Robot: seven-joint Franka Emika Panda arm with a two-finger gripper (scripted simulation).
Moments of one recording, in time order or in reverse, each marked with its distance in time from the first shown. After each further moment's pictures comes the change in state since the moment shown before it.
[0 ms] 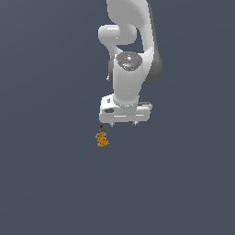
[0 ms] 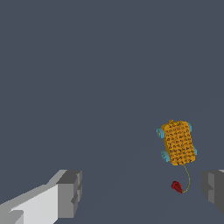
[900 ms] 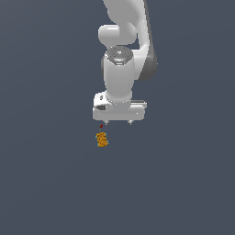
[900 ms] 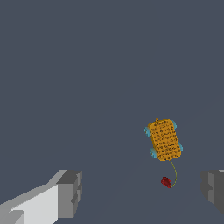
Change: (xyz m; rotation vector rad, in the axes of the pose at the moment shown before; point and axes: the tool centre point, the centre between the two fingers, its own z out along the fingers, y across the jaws) arm 0.000 0.023 -0.013 0.006 0.011 0.051
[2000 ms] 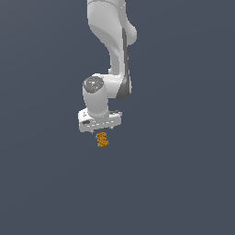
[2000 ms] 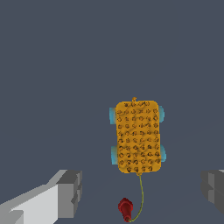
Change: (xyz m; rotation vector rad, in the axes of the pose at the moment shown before) arm -0.031 0.085 0.104 0.002 -0.012 -0.225
